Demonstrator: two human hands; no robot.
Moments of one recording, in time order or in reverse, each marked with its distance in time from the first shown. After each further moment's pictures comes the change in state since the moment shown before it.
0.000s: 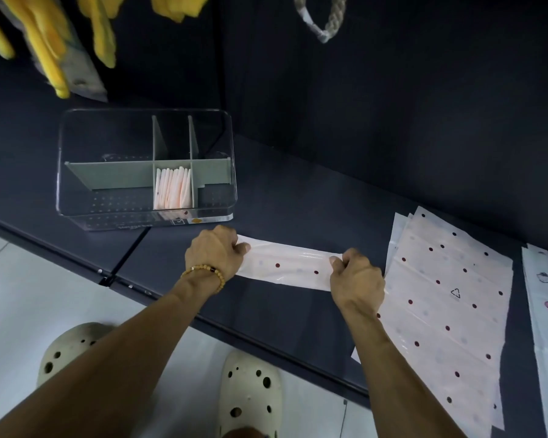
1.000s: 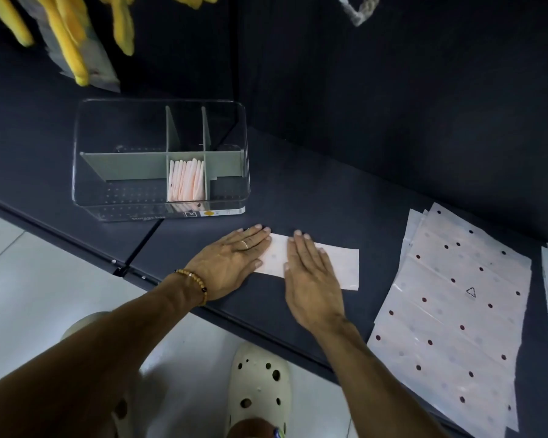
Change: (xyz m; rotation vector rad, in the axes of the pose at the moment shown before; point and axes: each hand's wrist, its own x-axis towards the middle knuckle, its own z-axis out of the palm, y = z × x) left_hand -0.001 -0.042 0.012 0.305 -0.177 0.792; right_hand -0.042 -0.024 0.045 -0.149 -0.153 -0.724
